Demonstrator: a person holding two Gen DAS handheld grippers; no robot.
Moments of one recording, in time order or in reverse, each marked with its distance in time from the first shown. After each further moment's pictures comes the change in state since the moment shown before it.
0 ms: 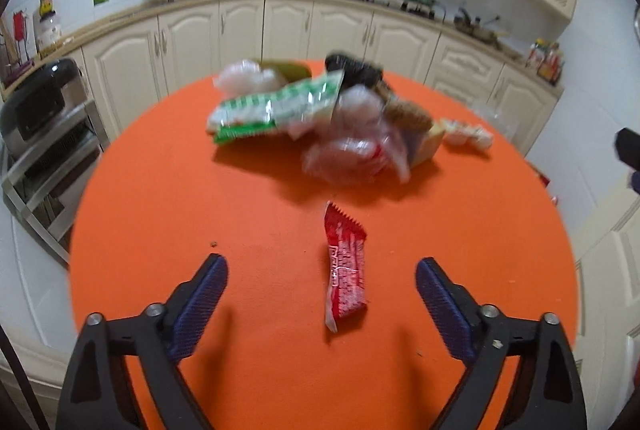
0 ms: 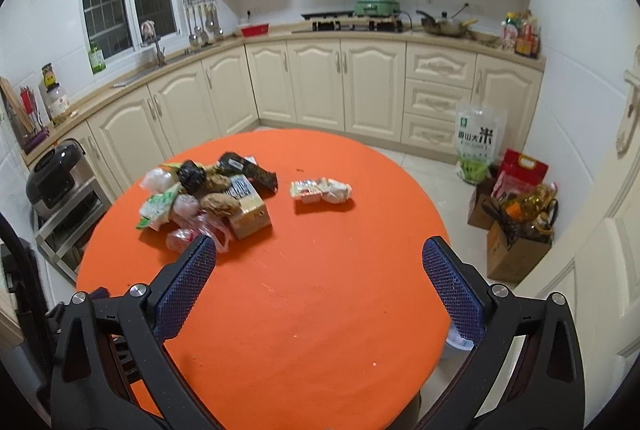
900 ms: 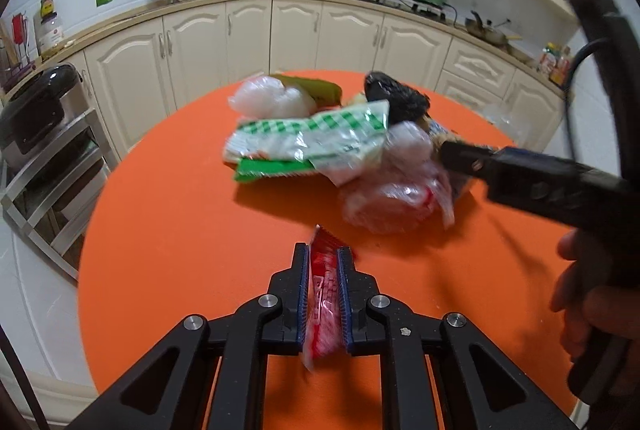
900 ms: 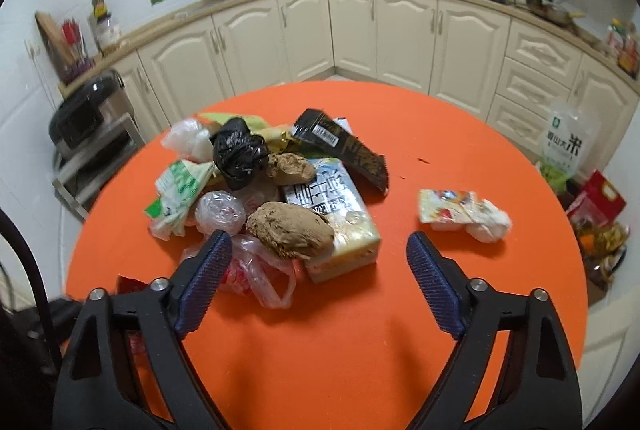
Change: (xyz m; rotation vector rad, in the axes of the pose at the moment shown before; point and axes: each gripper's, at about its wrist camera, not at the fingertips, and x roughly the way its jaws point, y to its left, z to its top) left arm 0.072 0.028 0.061 -0.007 -0.032 0.019; right arm 0.152 0.090 0.023 -0.221 0.180 0.222
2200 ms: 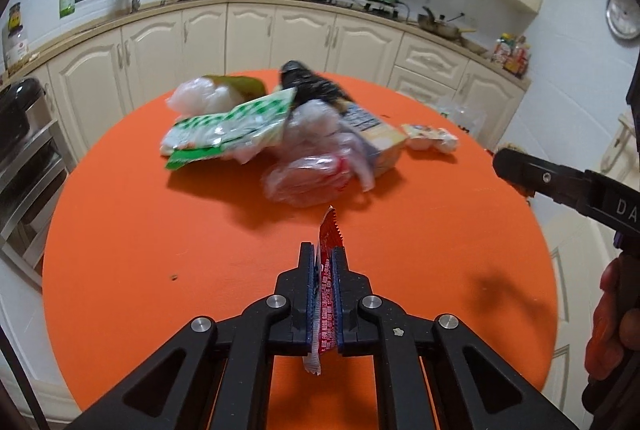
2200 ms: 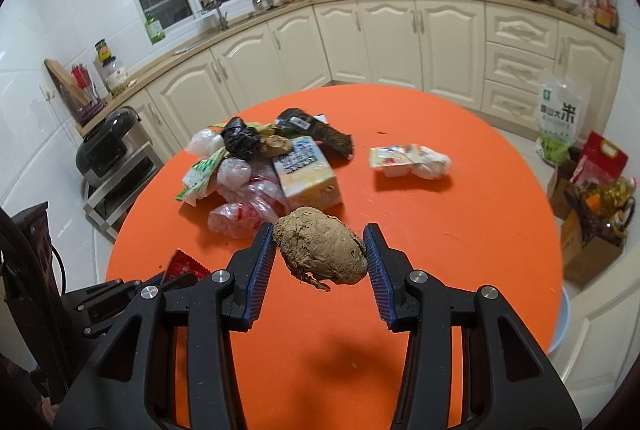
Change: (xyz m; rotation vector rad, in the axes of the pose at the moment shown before) left arm -0.034 -0.031 -0.066 0.069 -0.023 -0.132; right arm -0.092 -0.055 -0.060 0.171 -0.097 0.072
